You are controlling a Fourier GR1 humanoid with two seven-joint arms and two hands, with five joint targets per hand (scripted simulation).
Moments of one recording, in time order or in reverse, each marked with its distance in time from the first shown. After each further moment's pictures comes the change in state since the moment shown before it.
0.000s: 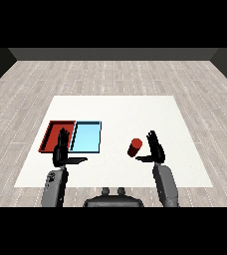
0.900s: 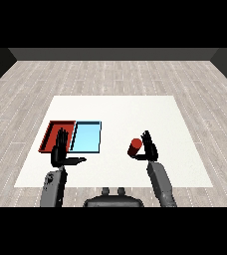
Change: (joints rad) left arm 0.014 0.004 0.004 -0.039 0.013 -0.007 0.025; right arm -0.084 0.017 0.042 0.181 -0.048 -0.046 -0.073
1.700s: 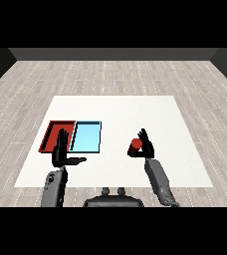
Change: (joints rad) left arm -0.001 -0.009 -0.001 0.018 -0.010 0.008 -0.014; right arm -0.077 -0.007 0.041 0.097 -0.038 -0.044 -0.021
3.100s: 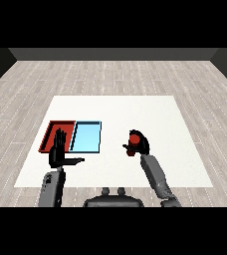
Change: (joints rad) left arm 0.010 0.017 0.016 -0.029 0.019 -0.013 0.013; right arm -0.103 0.008 0.045 0.089 -0.003 -0.134 0.041
